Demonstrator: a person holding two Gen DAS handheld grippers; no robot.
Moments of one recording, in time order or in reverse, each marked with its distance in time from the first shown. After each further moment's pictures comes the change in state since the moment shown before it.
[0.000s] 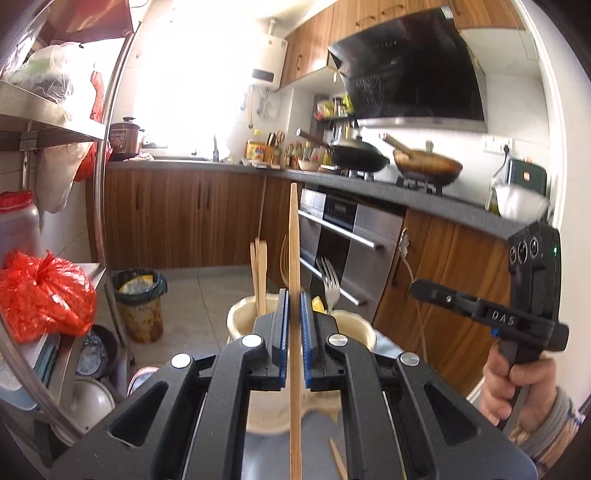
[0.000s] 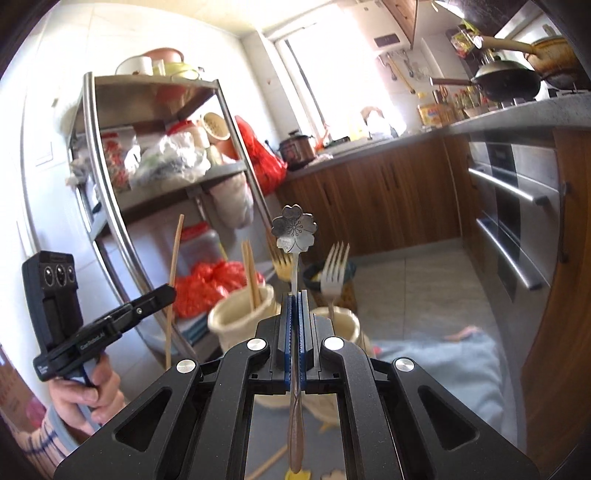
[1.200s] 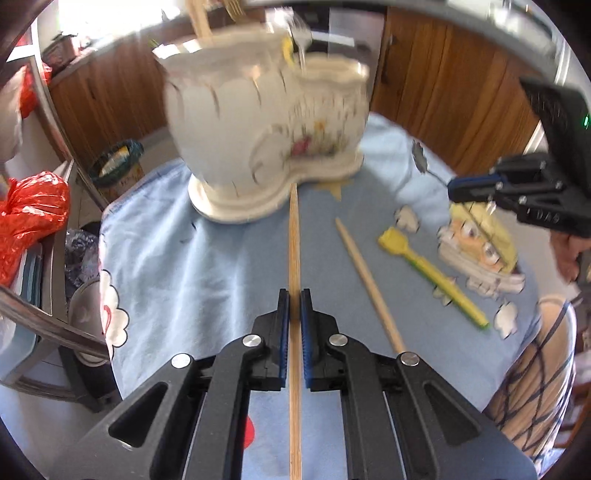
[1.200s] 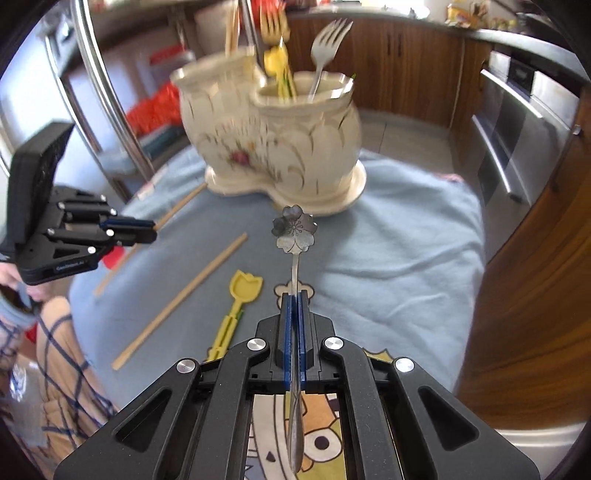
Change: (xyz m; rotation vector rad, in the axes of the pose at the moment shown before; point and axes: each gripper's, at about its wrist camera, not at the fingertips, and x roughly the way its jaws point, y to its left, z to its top) left arm -0.002 -0.010 -0.121 0.172 0.674 -0.036; right arm -0.009 0.001 -0.097 -0.154 0.620 -0.154
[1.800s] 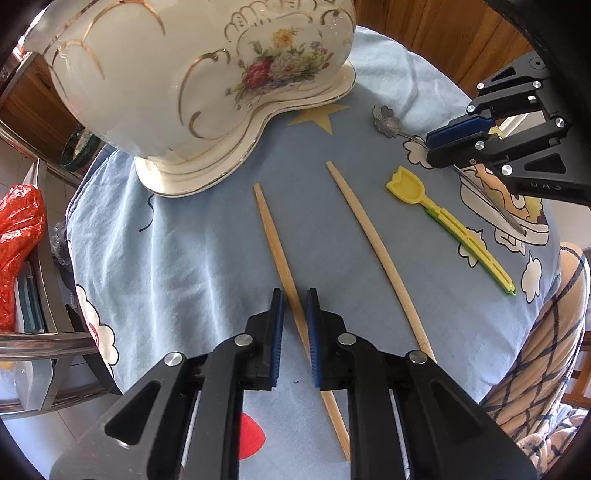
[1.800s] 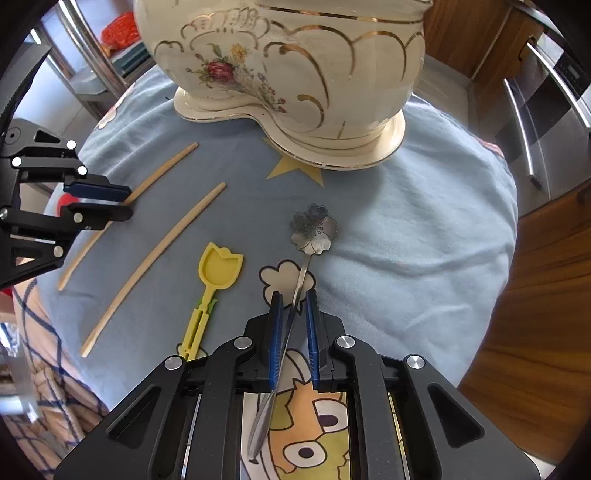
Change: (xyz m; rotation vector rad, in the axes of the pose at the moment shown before) left arm 0.072 -0.018 0.035 0.157 0.389 0.022; right arm 0.080 0.015 0.030 -0.119 0.430 -0.083
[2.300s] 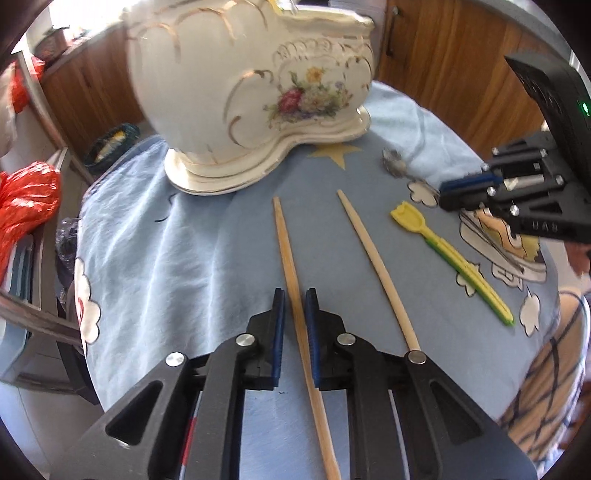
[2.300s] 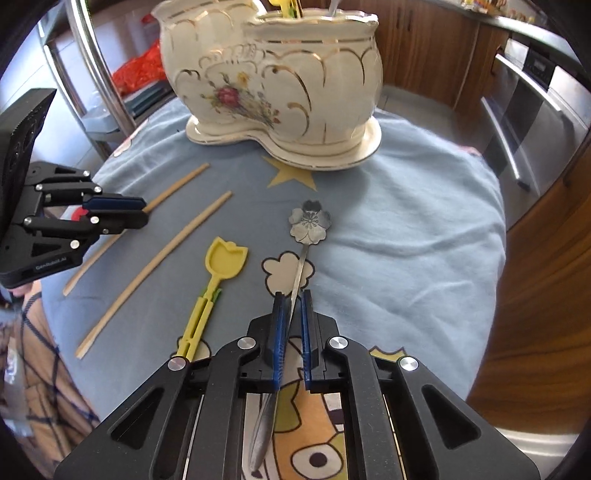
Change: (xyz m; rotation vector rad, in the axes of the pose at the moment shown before) left arm -0.006 0.000 -0.027 -0.119 -0.216 -0.006; right arm -0.006 -0.009 -0.034 0.056 -0.169 0.039
